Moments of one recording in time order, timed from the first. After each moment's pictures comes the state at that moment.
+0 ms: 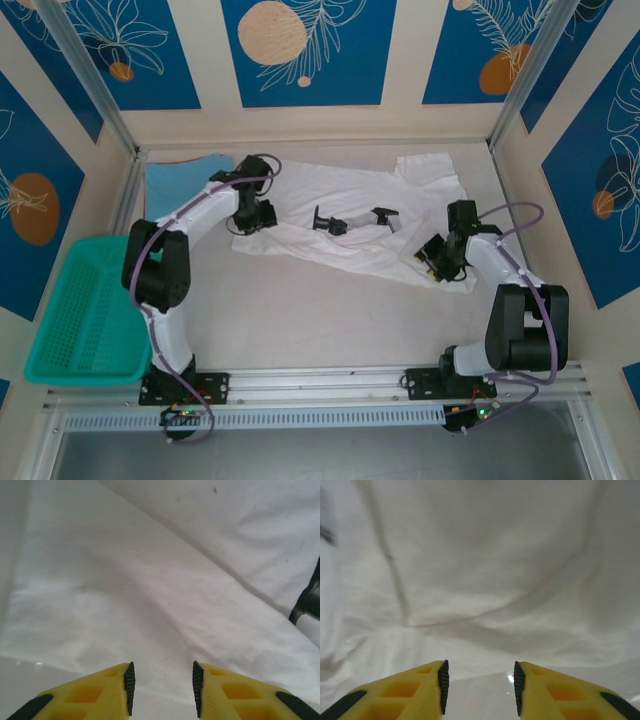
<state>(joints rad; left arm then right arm) -0.39 1.94 1.51 -0.85 0.04 -0.66 -0.05 1.40 0.82 -0.74 -0.24 0.81</state>
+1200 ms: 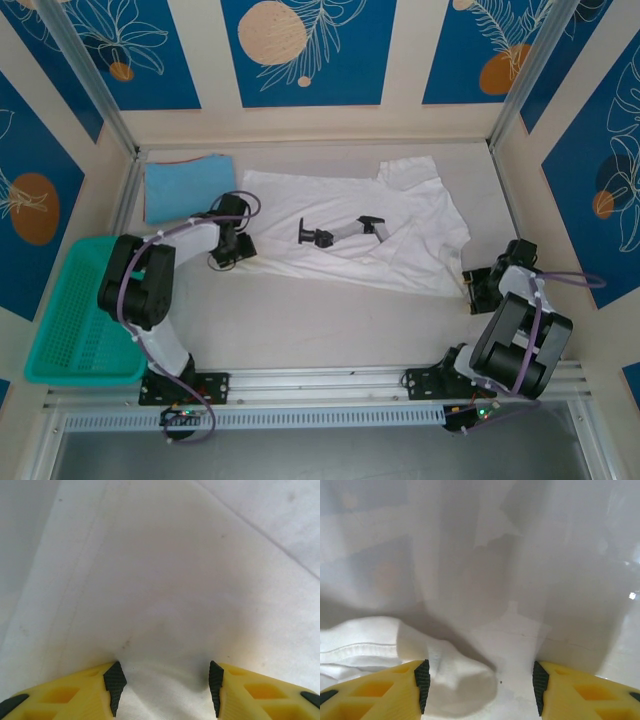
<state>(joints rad) -0.32 1.72 0.99 -0.55 -0.04 -0.66 -0.56 1.28 0.60 -0.65 -0.23 0.92</state>
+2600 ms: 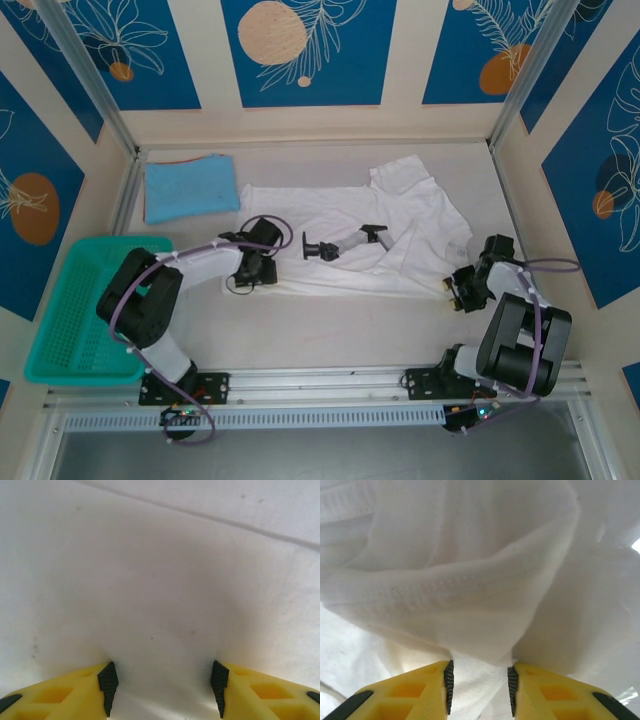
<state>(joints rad) -0.61 1.66 0.91 -0.60 -0.13 -0.68 -0.40 1.29 0.59 -0.70 -0.24 0.89</state>
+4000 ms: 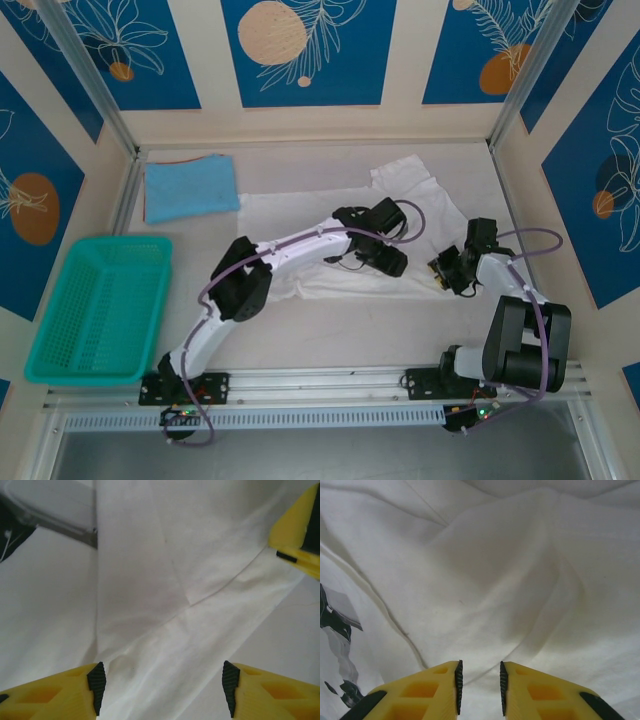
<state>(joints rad) -0.99 2.32 2.07 -0.83 0.18 -0.38 -0.21 1.31 0.67 -0.60 -0.32 0.83</state>
